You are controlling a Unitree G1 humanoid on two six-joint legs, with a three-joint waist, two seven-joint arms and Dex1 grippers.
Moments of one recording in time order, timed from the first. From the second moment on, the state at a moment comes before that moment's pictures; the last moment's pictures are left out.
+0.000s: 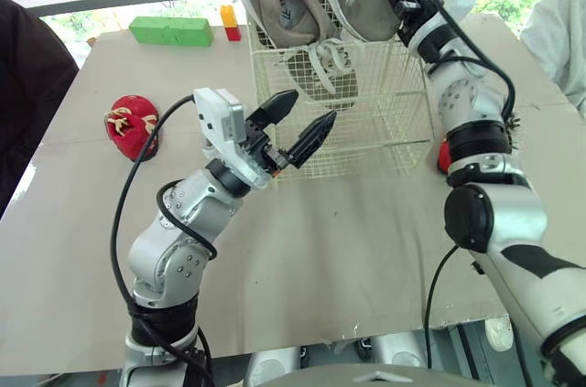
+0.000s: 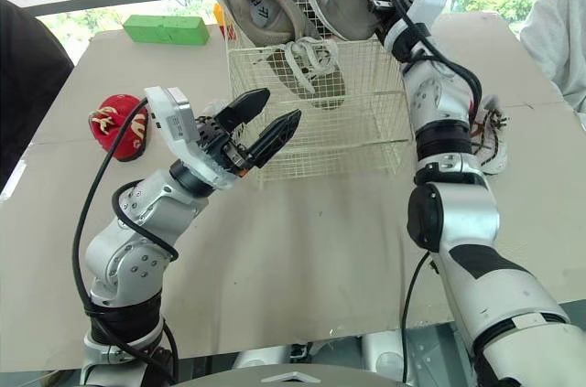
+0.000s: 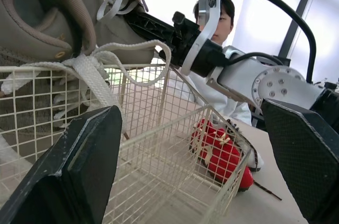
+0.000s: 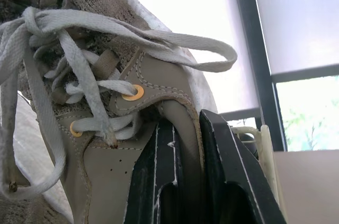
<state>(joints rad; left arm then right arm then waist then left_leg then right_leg) -0.29 0.34 0.09 -0.58 -0.73 0.52 -0.43 -1.23 -0.15 -0.32 0.83 0.34 0.02 0.47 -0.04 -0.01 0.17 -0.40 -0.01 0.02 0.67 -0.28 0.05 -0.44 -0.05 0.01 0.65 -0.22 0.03</state>
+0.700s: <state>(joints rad) -0.22 0.43 0.13 -0.60 -0.83 0.52 -0.49 -1.03 -0.09 -0.20 0.70 0.24 -0.28 0.39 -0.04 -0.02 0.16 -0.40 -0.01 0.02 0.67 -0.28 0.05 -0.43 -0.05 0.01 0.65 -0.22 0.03</state>
